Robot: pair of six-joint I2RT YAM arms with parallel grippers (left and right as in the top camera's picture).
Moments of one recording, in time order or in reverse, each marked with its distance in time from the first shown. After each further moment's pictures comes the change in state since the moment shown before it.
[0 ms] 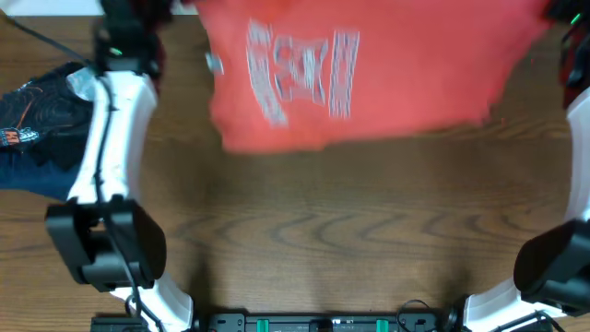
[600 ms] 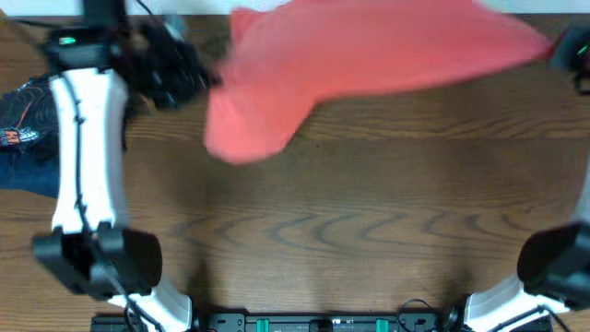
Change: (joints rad) left arm 0.013 -0.025 0.053 -1.538 0.360 0.430; right arm -0.045 0.061 0.024 -0.770 0.104 -0.123
